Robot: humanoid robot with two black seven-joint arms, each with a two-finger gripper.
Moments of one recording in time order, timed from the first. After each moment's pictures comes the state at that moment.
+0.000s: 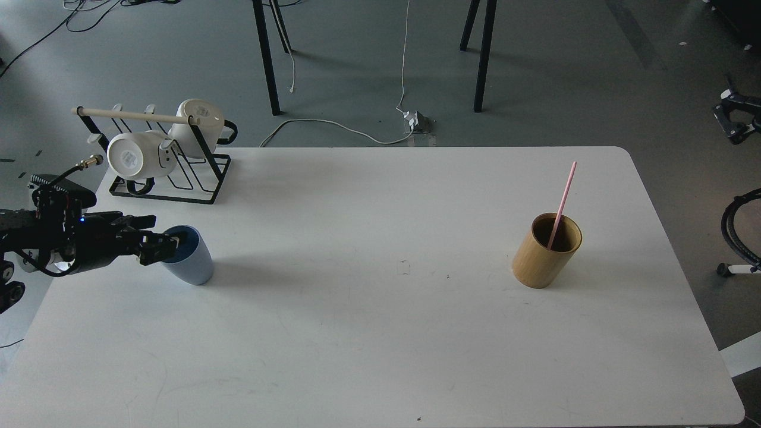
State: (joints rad) left arm -0.70 0.82 -0.33 -0.89 1.87 -0.10 -0.49; right arm 0.64 -0.66 0.96 0.66 0.26 0.49 0.22
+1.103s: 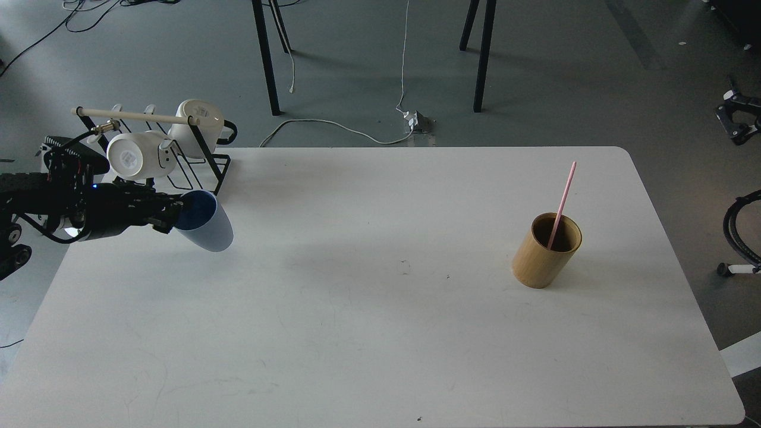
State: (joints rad) left arm -0.87 0.86 -0.27 -1.02 1.88 -0.20 -0.49; right arm 0.63 -0.67 0.96 0.66 0.26 0.49 0.22
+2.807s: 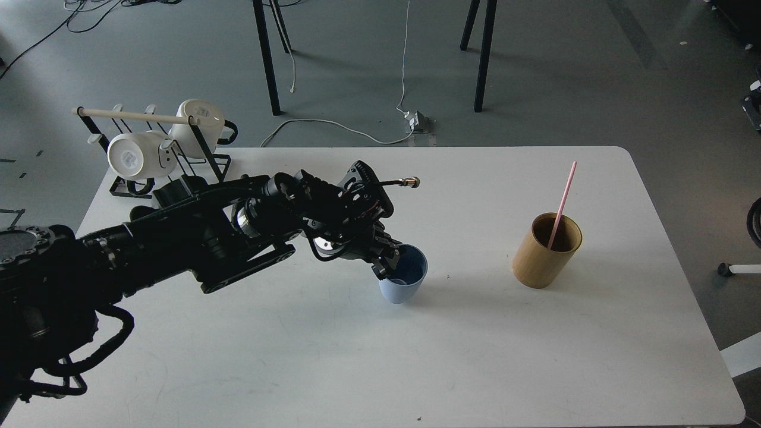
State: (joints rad) left arm -1.06 0.11 -0.18 -0.95 2.18 -0.49 -0.36; right arm 0.63 -0.72 0.96 0.67 0.26 0.49 0.22
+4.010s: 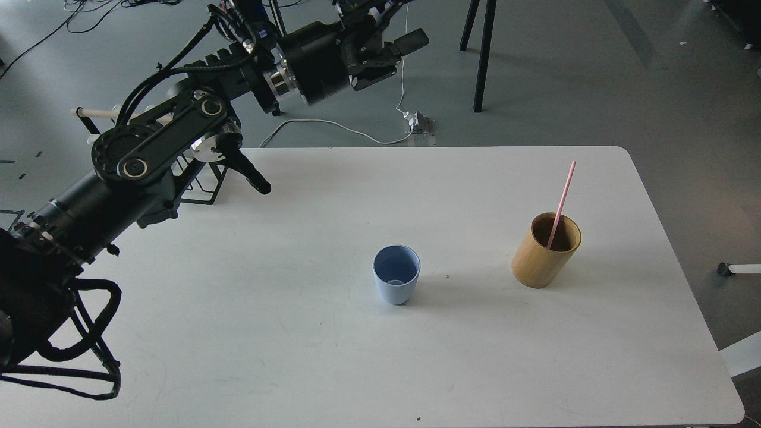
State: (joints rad) left arm -1.02 0.24 -0.73 -0.95 0.59 -0.49 -0.37; right arm 0.65 -0.96 0.91 0.98 -0.03 0.49 0.21
